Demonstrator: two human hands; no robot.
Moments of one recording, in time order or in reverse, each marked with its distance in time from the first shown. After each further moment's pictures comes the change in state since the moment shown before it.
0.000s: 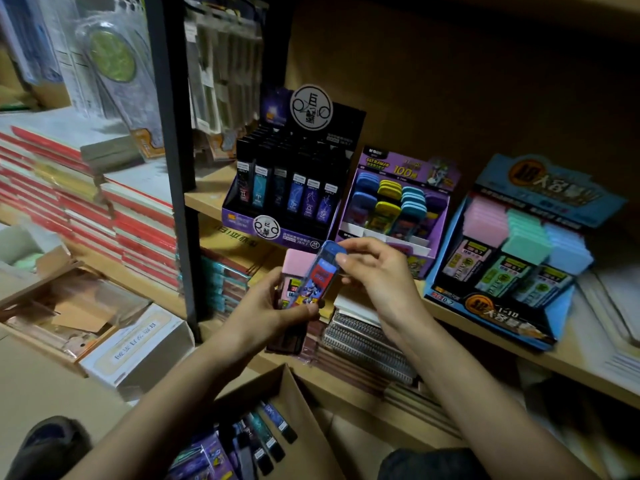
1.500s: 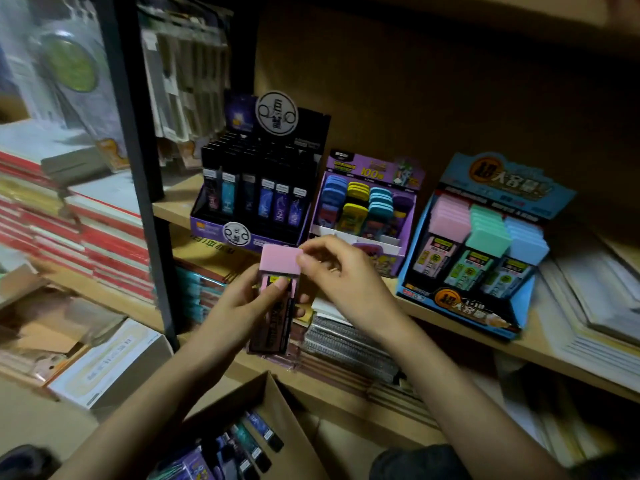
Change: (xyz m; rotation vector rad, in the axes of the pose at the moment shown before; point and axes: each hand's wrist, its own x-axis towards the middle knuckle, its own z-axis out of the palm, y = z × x) left_hand -0.003 0.014 0.011 -0.067 -0.054 0.084; right_hand -0.010 -0.018 -0.008 -0.384 -0.175 -0.233
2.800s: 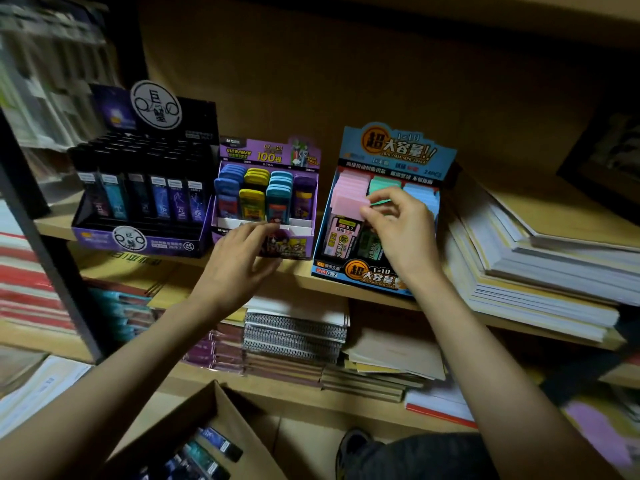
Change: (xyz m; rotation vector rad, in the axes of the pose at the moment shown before) left_hand 0.085 -0.024 0.080 1.191 -0.025 0.536; right_hand -0.033 0.073 -0.147 -0.170 0.658 0.057
